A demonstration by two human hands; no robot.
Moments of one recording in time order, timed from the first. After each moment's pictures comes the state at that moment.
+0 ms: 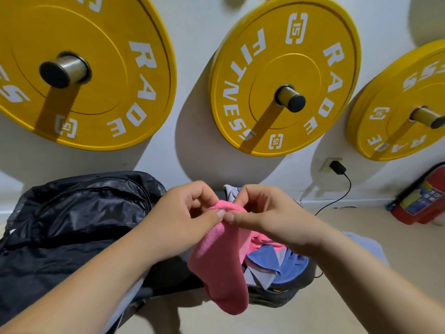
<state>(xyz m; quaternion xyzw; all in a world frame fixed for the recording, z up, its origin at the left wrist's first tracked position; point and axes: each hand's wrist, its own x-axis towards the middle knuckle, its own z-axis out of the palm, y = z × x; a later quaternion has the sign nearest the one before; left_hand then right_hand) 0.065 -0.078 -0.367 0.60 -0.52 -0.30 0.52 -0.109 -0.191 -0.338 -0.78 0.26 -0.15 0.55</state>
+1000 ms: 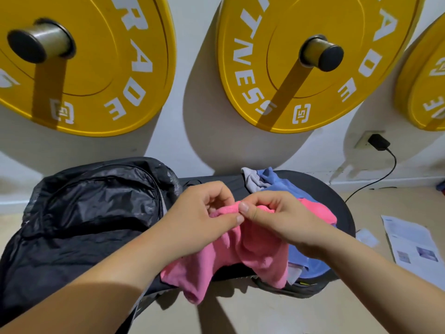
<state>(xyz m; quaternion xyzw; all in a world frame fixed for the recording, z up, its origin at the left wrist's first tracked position) 0.069 -0.124 -0.428 0.63 -0.53 -0.30 0.48 -0.100 -0.233 -0.420 -0.74 0.30 -0.11 0.59</state>
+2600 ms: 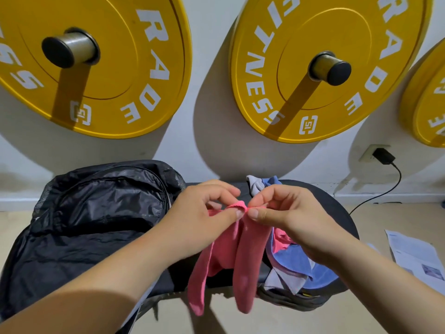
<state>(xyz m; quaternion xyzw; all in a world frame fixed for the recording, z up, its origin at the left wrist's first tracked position) 0.073 -0.108 -0.417 0.66 -0.51 -0.25 0.49 -0.097 -0.220 -0.399 -0.68 0.29 -0.22 0.64</state>
